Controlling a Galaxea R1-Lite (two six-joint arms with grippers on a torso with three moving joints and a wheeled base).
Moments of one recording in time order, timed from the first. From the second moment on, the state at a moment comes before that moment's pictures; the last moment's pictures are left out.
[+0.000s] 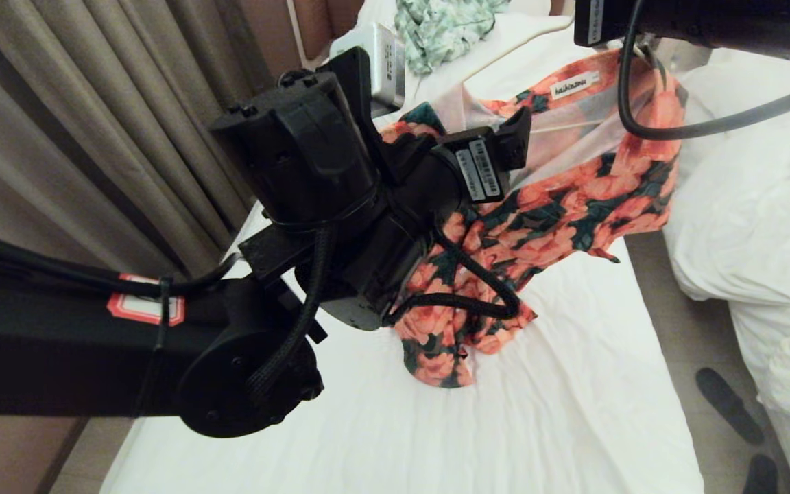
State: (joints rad) left arm -0.95 1.83 -1.19 -0.99 0.40 -0.10; right arm 0.60 1.77 -1.96 -0.03 -0.32 -0.31
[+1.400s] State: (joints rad) left arm -0.93 1.84 -1.18 -1.08 0.39 -0.04; right arm 0.63 1.76 -1.96 0.00 -0.32 -0.29
